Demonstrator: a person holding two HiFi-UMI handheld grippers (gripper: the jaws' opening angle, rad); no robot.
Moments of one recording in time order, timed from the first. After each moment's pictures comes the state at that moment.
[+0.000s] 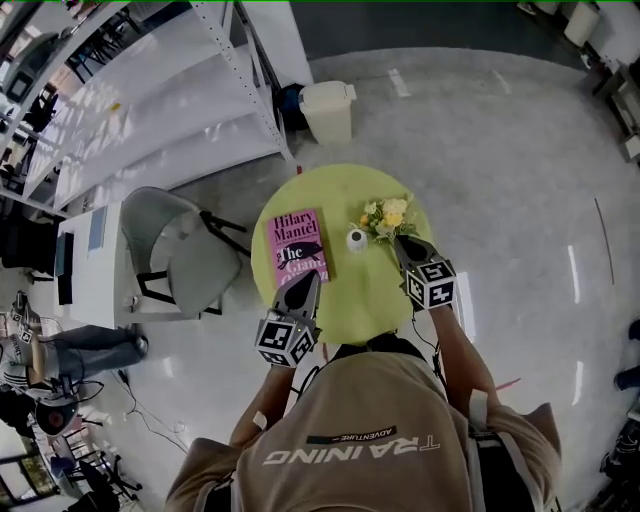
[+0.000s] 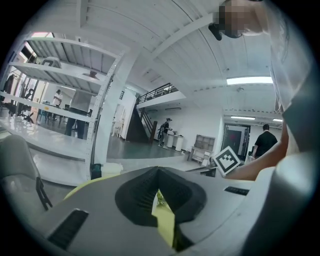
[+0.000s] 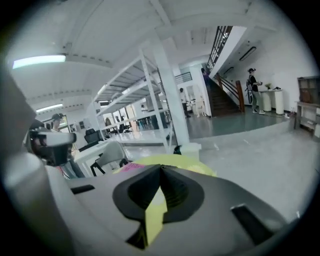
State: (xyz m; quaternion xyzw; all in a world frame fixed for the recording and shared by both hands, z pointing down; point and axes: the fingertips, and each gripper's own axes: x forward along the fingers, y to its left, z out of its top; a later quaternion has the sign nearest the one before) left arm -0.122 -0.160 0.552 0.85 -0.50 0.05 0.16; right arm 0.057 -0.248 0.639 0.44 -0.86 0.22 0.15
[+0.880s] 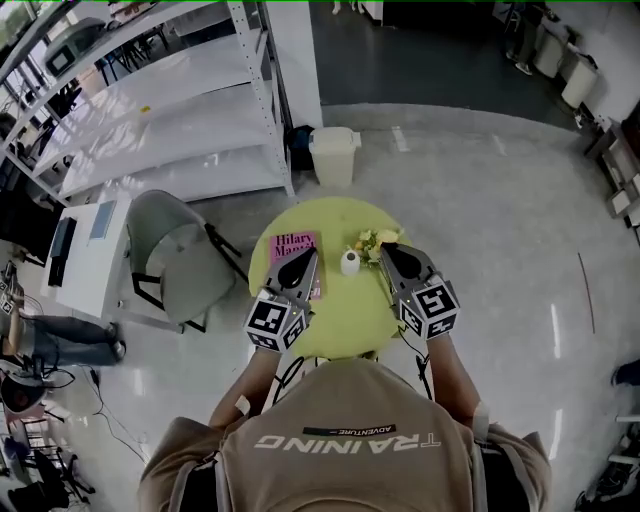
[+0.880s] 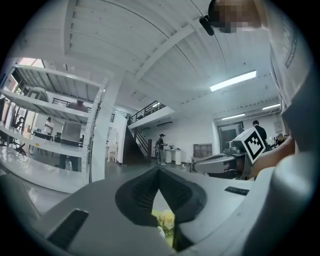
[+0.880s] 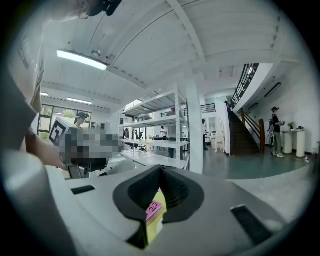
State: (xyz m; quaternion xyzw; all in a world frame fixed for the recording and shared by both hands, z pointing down) left arm -0.114 -0.163 0.424 0.87 -0.50 0.00 0.03; right arm 0.012 -0.188 0.436 0.38 -0.92 0.04 0.07
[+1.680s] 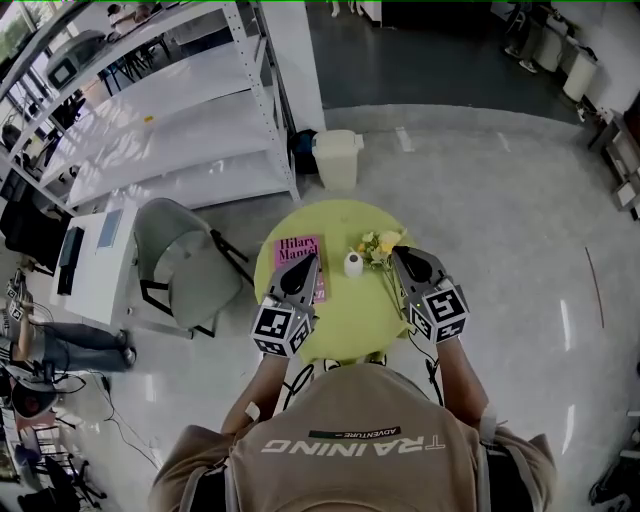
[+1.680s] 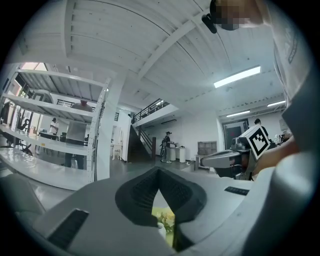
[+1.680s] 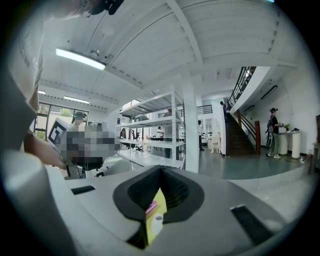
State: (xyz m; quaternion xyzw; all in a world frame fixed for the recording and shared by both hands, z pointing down) left arm -0.111 -0.159 0.433 0.85 -0.52 0.02 0.04; right arm 0.043 -0.183 0.436 0.40 -0.91 0.03 0.07
